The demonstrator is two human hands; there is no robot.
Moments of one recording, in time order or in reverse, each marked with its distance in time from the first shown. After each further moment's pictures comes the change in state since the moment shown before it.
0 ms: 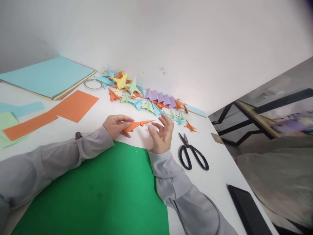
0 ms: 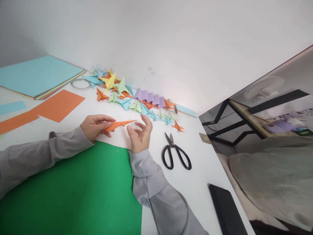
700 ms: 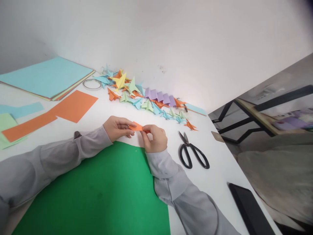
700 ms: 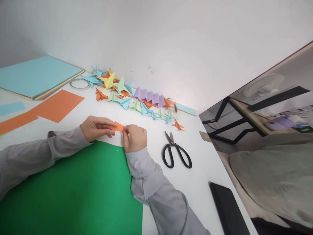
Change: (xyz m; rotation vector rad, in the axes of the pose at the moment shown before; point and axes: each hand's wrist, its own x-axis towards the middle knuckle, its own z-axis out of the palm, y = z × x) left_hand -0.002 0.001 -0.002 0.072 -0.192 0.078; right_hand -0.006 -0.003 -0.004 -0.542 -0.175 -0.432
